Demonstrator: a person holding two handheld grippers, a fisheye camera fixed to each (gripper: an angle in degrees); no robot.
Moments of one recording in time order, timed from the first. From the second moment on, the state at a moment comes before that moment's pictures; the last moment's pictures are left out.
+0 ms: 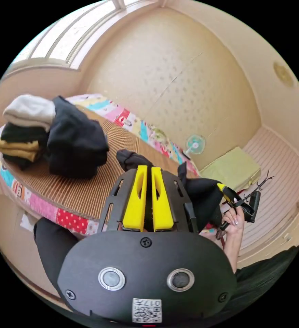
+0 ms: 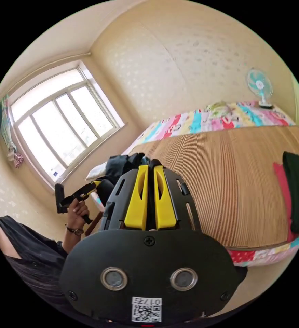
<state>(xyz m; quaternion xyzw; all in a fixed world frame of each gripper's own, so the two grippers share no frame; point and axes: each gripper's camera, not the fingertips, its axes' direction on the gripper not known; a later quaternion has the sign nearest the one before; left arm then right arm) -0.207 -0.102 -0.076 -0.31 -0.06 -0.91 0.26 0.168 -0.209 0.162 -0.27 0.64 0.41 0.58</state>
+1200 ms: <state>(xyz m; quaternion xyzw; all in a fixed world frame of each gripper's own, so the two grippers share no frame) -0.012 -0.111 0.013 -0.38 0.23 -0.88 0.14 0.192 0.077 0.112 -0.26 0.52 0.65 0.49</state>
